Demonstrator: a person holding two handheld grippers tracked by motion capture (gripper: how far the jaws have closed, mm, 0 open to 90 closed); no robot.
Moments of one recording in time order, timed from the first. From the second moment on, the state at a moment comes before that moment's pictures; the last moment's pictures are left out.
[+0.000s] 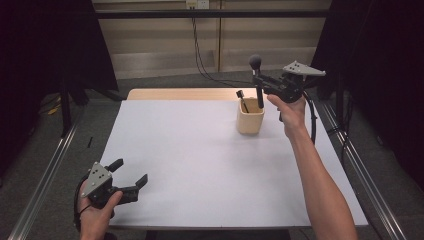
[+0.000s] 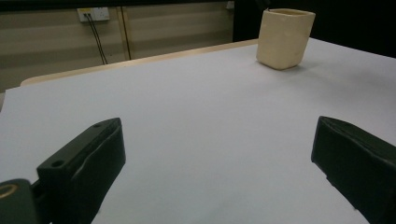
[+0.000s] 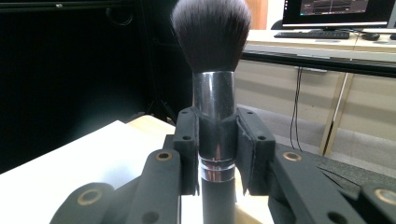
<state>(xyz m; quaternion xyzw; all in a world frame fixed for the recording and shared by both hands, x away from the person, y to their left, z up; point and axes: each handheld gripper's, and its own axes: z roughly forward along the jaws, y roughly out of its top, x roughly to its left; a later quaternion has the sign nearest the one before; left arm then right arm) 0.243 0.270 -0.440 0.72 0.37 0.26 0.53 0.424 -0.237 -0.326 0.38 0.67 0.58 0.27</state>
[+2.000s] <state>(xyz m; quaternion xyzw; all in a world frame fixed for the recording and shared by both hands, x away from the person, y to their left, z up) 0.245 0.271 -0.441 0.72 0.37 0.26 0.52 0.458 -0.232 -0.383 0.42 0.67 0.55 0.26</state>
